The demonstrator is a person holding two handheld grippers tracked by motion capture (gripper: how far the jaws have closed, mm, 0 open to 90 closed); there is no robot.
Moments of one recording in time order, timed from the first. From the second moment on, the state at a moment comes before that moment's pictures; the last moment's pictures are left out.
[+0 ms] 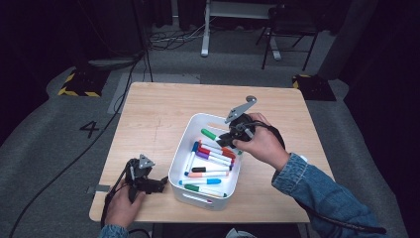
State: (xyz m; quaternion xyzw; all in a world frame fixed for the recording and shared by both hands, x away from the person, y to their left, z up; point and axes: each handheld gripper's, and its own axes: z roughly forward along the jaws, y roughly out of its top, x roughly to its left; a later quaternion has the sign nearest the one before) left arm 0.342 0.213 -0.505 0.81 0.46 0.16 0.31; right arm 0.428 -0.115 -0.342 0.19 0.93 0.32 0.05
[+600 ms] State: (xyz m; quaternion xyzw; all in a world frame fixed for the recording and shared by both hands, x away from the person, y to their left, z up) left arm 0.342 0.213 -0.505 0.81 0.46 0.16 0.31; right arm 0.421 -0.094 -0.375 0.14 0.95 0.26 0.06
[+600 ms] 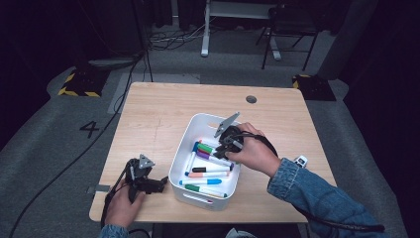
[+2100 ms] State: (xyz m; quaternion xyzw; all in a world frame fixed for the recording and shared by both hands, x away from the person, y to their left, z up) left arm 0.342 0.213 -0.505 0.81 0.46 0.16 0.31; right arm 0.412 -0.211 -0.331 0.26 0.90 0.35 0.11
